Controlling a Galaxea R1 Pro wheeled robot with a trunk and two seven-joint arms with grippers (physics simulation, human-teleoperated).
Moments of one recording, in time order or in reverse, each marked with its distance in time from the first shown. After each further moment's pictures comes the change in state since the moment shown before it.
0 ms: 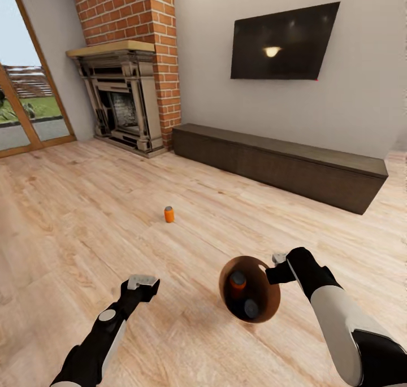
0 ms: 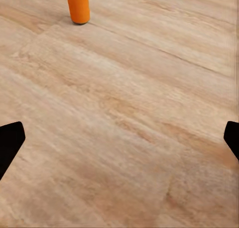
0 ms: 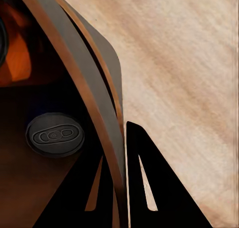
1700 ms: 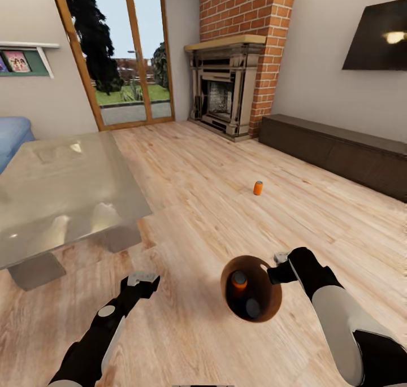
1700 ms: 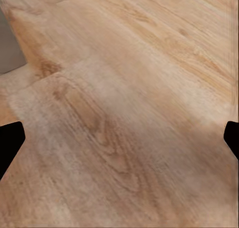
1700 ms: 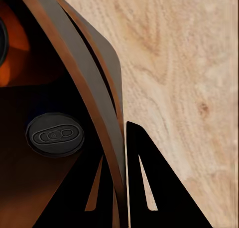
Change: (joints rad) left arm 0.000 0.001 0.000 -0.048 0.008 0.041 -0.012; right arm 0.000 -0.007 -0.005 -0.002 -0.004 0.001 -0.008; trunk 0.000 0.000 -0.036
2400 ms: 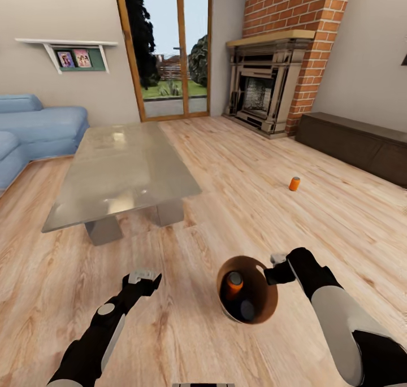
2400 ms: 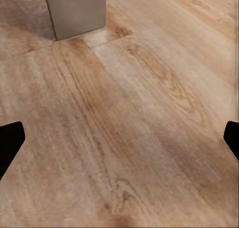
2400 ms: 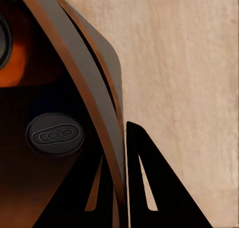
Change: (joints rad) left arm 0.000 0.001 -0.003 -0.026 -0.002 0.003 -0.034; right arm 0.000 0.003 0.005 0.007 0.004 -0.004 0.078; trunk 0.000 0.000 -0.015
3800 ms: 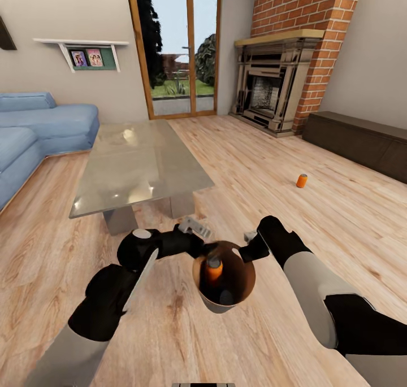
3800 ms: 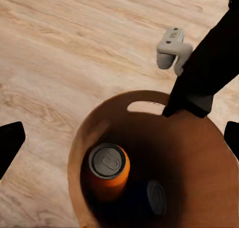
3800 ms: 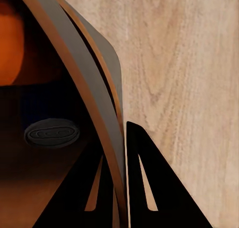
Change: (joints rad) left arm -0.251 -0.014 -0.446 -0.606 0.051 0.837 -0.271; right arm -0.192 0.120 0.227 0.035 -0.007 0.231 0.063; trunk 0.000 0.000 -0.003
